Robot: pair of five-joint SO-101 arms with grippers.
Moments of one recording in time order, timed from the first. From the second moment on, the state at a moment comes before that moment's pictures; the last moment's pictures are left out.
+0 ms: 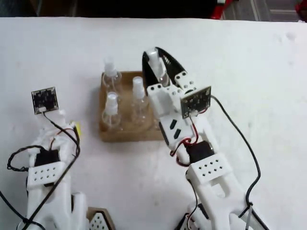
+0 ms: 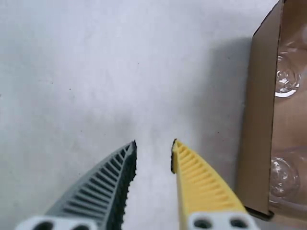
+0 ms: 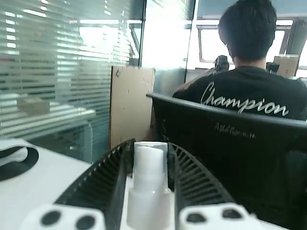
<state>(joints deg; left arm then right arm) -20.3 -50.6 76.4 32.8 3.4 -24.9 -45.3 61.4 -20.3 5.1</state>
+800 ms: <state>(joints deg) -20.3 -50.6 76.4 32.8 3.4 -23.9 -46.5 71.8 -20.4 5.1</state>
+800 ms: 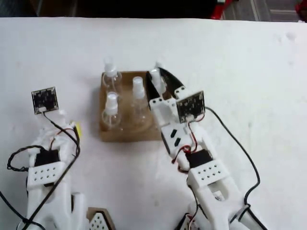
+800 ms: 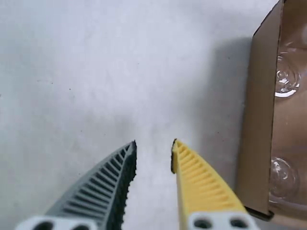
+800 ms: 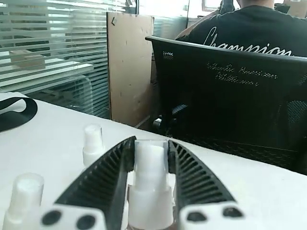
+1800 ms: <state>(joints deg) -20.1 -50.6 76.4 32.8 3.4 -23.9 -74.5 80.6 -0.9 5.1</state>
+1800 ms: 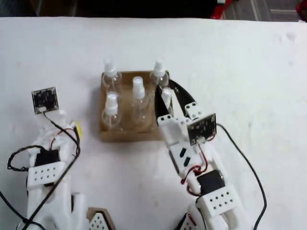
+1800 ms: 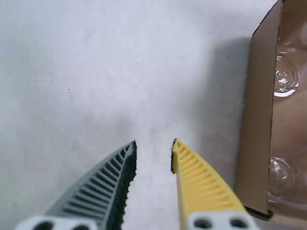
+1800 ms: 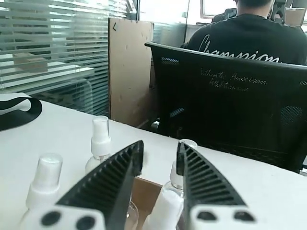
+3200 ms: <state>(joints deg) -20.1 -50.6 76.4 32.8 3.4 -21.7 -51.1 49.0 39.1 -0.7</state>
